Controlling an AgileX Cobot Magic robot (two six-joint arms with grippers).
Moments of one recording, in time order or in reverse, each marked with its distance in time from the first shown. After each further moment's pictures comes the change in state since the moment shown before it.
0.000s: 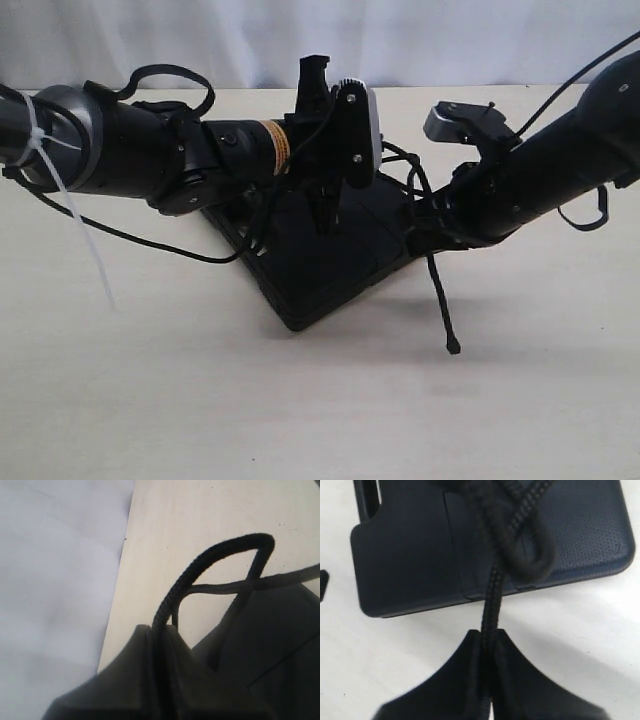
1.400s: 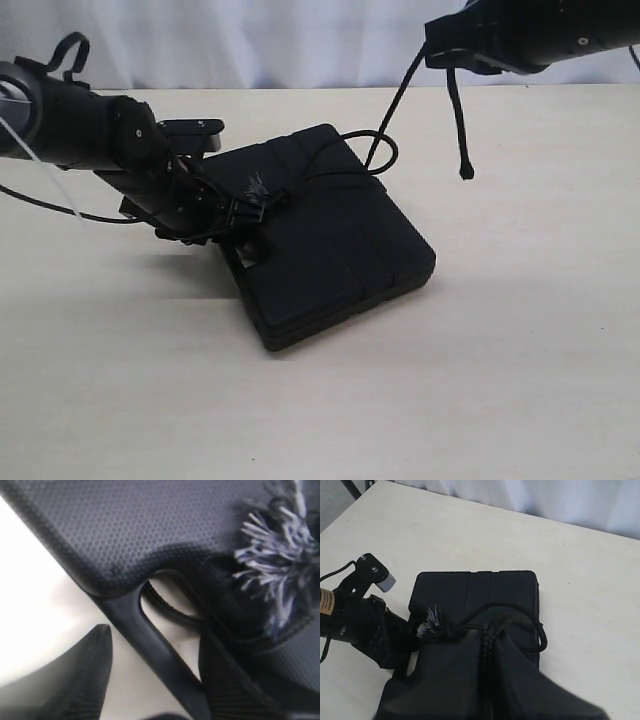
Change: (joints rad) left arm 0.235 0.045 0.002 -0.823 0.785 -0.499; right arm 0.000 -0.236 -0.213 -0.021 -0.079 -0.038
